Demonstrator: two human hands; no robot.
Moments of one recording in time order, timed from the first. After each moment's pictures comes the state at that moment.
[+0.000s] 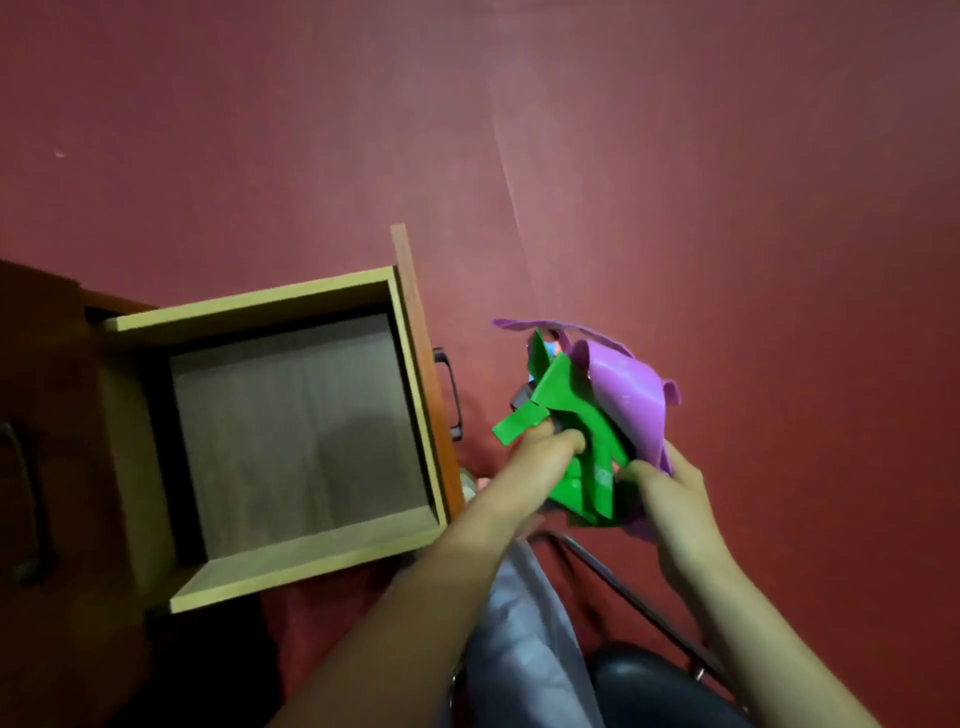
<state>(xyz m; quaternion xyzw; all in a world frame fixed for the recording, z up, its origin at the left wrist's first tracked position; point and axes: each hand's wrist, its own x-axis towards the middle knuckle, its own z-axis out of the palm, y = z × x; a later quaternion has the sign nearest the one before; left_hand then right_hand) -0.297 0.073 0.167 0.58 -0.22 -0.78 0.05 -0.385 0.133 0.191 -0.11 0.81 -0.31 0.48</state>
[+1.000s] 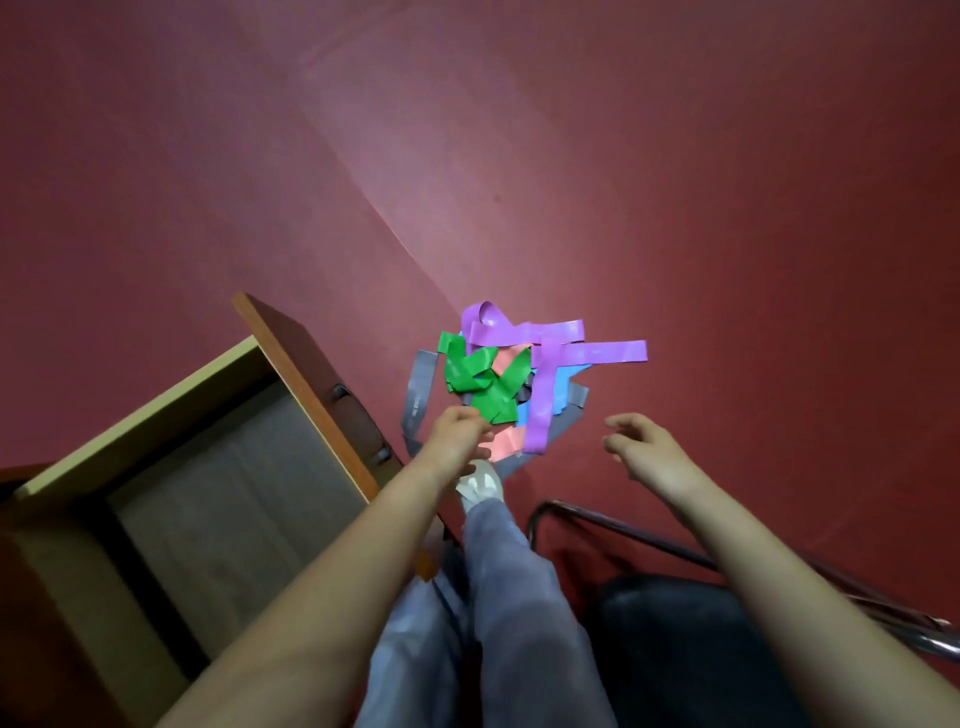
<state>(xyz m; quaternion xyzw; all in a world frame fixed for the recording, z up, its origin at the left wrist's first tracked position) -0.335 0.089 0.165 0.63 -0.36 -0.67 -0.14 -0.469 0.217 0.170 -0.05 0.84 -0.22 0.49</state>
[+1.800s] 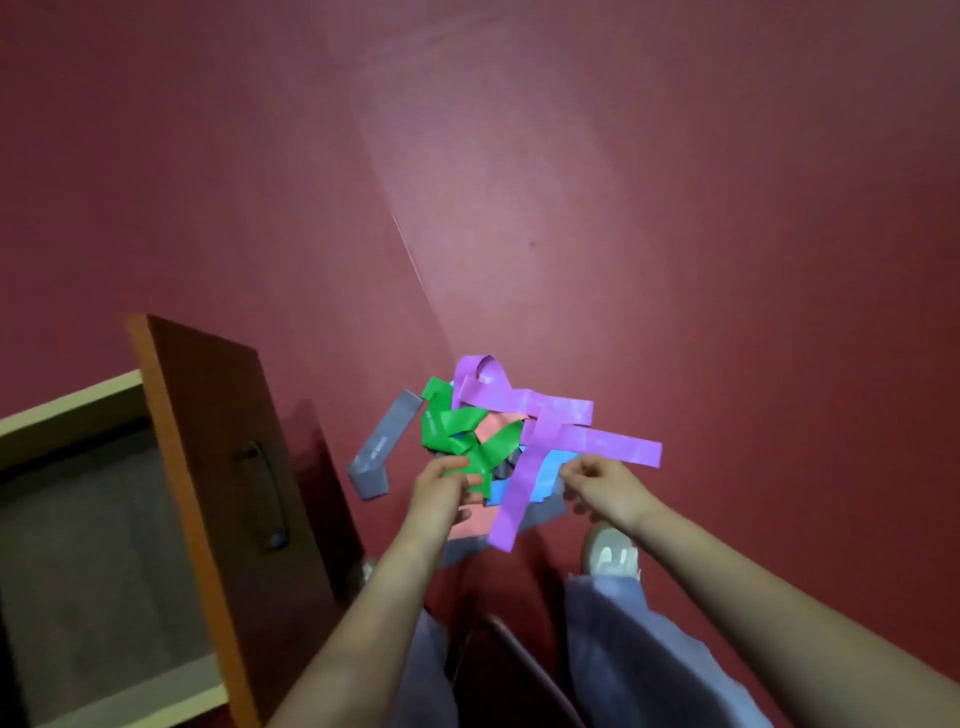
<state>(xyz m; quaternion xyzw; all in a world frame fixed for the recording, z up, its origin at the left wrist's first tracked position) -0.433 0.079 0.054 0.71 -0.23 -0.66 0.03 -0.593 0.139 0.042 -0.19 0.77 -0.12 0.60</state>
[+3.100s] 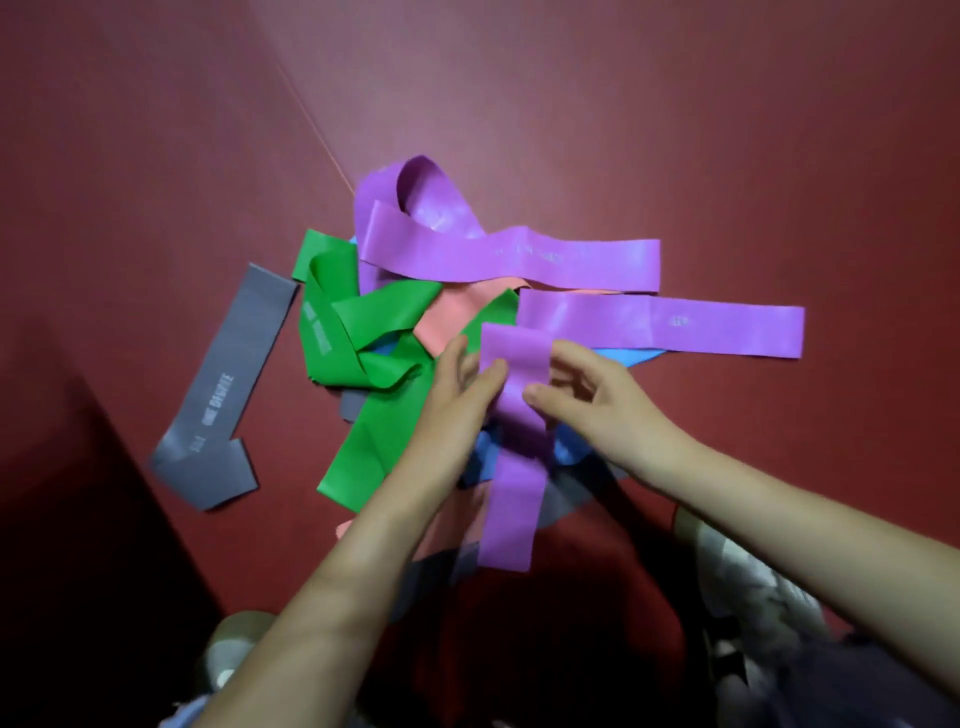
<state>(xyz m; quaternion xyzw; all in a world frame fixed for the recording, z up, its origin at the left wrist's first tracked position) -0.457 0.136 -0.317 0.54 -0.39 -0.74 0.12 -0.577 0.195 -0.303 -0.25 0.64 -0.42 0.59</state>
